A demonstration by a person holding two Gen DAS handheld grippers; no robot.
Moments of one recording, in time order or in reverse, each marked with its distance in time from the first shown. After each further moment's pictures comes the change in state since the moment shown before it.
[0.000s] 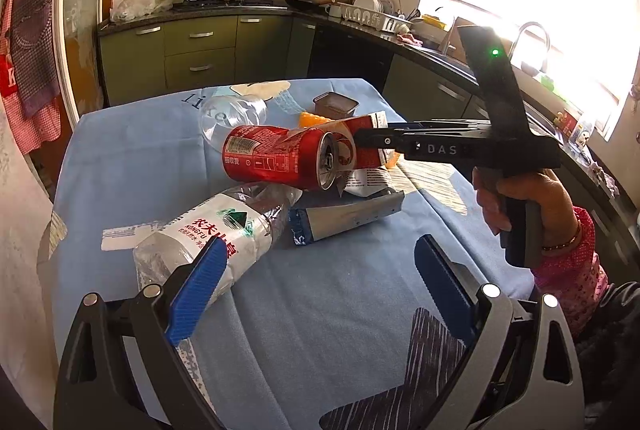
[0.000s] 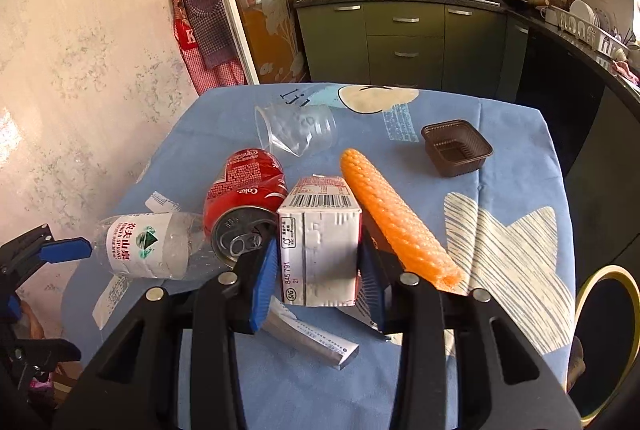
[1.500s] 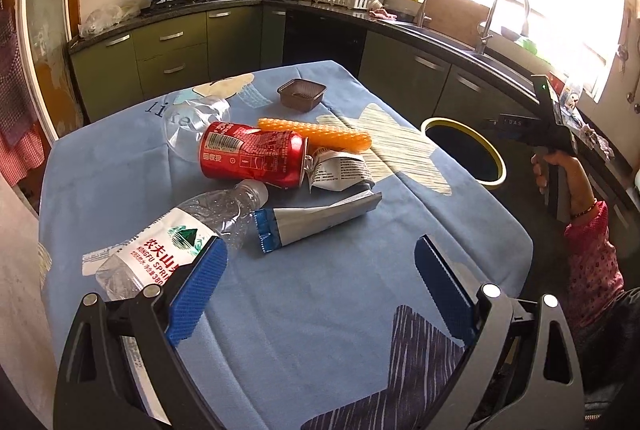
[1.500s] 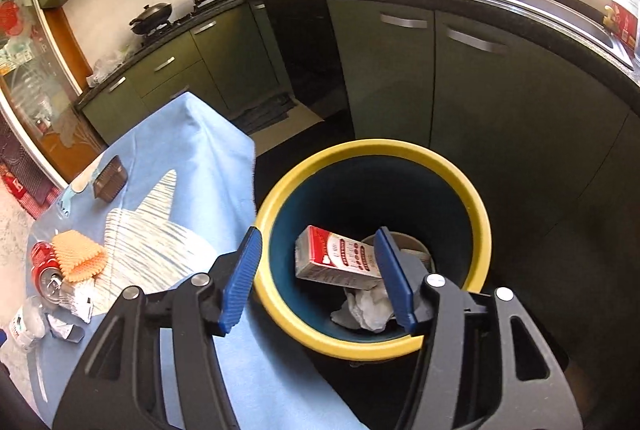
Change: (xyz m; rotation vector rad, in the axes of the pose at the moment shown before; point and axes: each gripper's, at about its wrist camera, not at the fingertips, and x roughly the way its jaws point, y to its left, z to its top) left arm 0.019 -0.028 0.014 0.127 0.068 -0.025; right arm -0.136 -0.246 -0.130 0.606 -0.096 -0.492
